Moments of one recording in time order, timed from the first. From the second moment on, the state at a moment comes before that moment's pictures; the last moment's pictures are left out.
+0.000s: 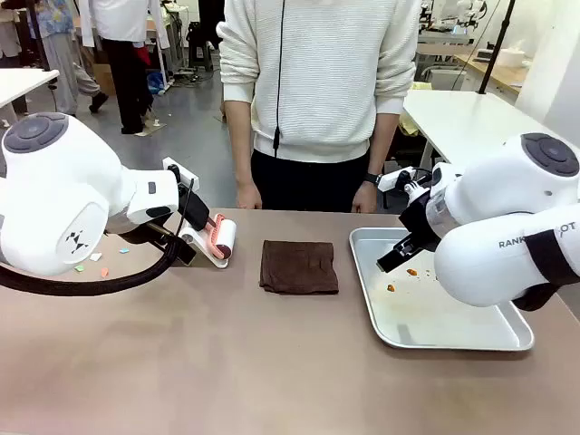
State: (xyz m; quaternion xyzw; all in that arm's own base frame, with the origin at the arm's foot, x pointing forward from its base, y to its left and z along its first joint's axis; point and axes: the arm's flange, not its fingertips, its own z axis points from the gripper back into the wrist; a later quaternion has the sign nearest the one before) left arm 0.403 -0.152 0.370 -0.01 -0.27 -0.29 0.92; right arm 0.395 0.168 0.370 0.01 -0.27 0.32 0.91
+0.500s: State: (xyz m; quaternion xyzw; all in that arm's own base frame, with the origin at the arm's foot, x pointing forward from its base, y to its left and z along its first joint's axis) left arm 0.403 -0.151 0.370 -0.01 -0.27 -0.29 0.92; right arm 0.395 0.168 0.370 0.01 -0.27 0.32 0.91
